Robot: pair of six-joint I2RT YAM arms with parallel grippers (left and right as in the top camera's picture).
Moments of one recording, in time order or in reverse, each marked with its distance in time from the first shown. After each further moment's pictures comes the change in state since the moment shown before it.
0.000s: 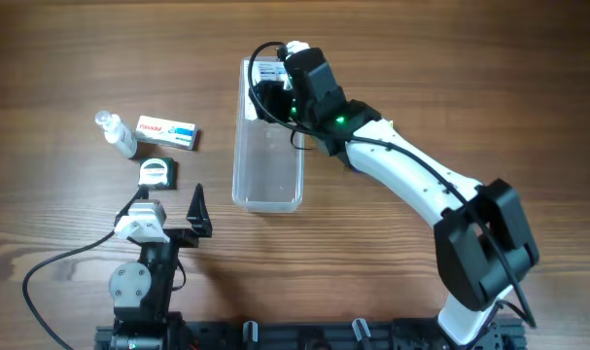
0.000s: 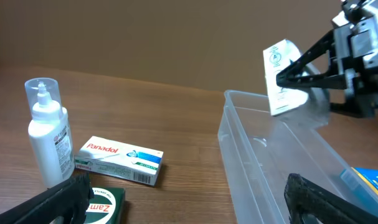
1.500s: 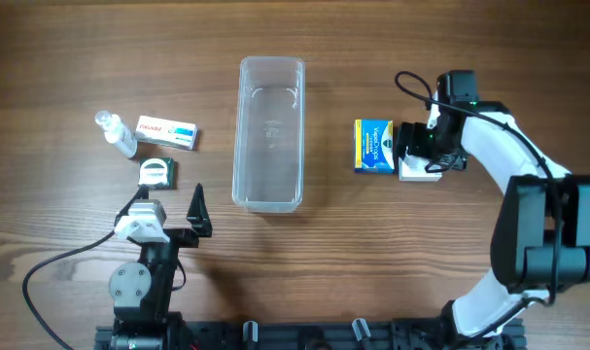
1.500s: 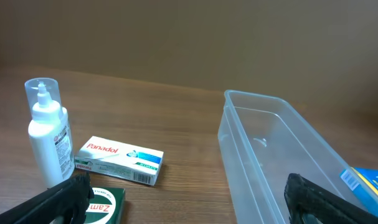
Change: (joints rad) left arm 0.000 0.000 0.000 0.000 0.000 0.000; right arm -0.605 -0.033 -0.240 -0.543 0.053 -0.344
